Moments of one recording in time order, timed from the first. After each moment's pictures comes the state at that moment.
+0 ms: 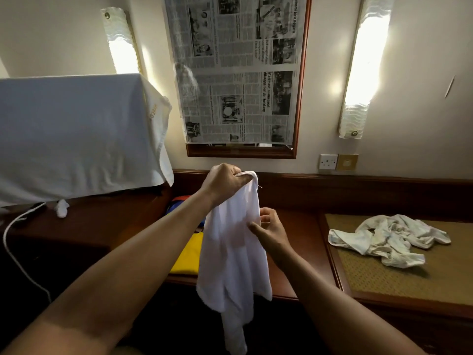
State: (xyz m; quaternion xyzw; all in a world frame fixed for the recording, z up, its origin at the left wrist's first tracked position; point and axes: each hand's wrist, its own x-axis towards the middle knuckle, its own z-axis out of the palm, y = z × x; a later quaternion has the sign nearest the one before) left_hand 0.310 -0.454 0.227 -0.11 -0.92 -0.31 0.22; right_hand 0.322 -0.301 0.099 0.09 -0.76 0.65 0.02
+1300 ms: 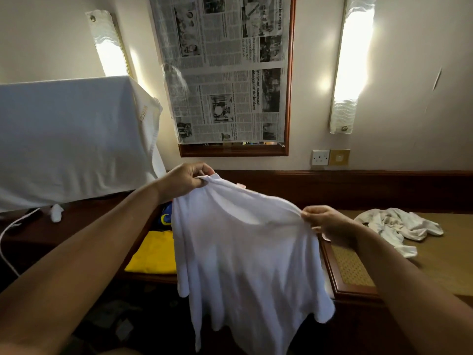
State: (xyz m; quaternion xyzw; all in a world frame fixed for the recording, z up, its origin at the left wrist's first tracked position) left_hand 0.325 -0.505 0.249 -0.15 -0.91 -0.38 0.05; right_hand 0.310 -0.145 0.146 0.12 -0.78 0.59 -0.15
